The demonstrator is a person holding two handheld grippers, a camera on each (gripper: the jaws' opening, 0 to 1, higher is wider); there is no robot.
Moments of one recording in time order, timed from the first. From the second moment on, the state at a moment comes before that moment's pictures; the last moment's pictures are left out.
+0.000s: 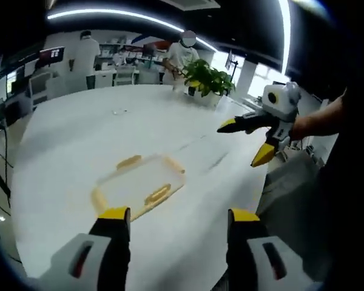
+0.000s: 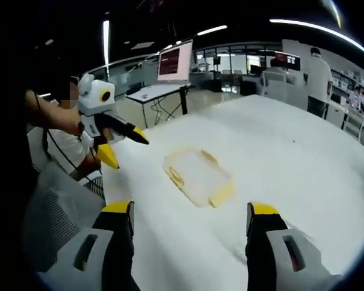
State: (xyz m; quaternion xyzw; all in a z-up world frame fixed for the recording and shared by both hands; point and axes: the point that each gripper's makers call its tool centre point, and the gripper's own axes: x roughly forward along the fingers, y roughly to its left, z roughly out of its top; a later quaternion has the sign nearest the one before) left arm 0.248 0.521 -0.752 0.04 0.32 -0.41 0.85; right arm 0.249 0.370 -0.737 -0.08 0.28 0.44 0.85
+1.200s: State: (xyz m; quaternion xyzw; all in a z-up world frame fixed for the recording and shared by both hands) left arm 0.309 0.548 -0.787 0.17 0.35 -0.45 0.80; right arm 0.302 0.390 -0.768 -0.19 0.33 0.49 0.79
